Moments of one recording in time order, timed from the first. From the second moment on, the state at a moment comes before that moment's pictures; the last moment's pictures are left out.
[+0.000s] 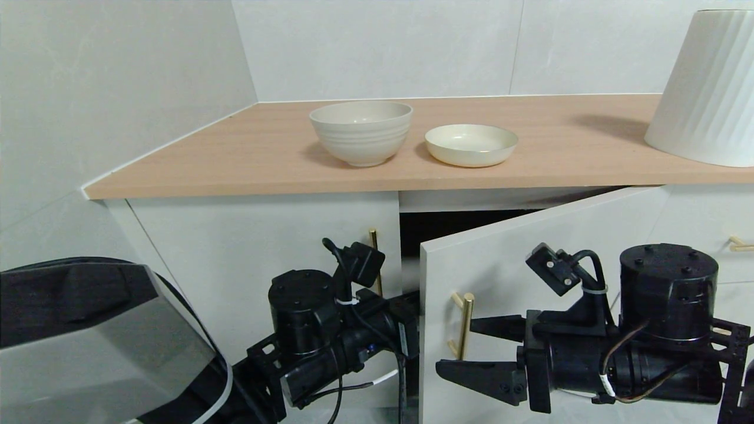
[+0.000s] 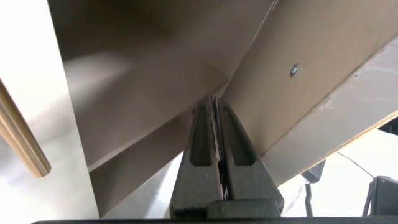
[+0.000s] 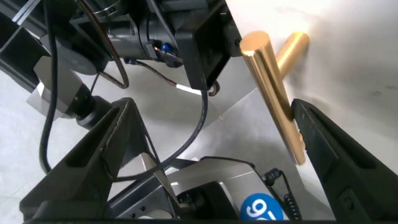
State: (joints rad) left arm -0.73 2.06 -0.58 -1.36 -0.16 -0.31; right arm 0.70 1.65 -0.51 -0.88 0.51 0.31
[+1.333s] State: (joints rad) left arm -0.73 2.03 -0.64 -1.30 -0.19 -0.23; right arm 0.75 1.30 -0.32 -0.52 0.18 0.27
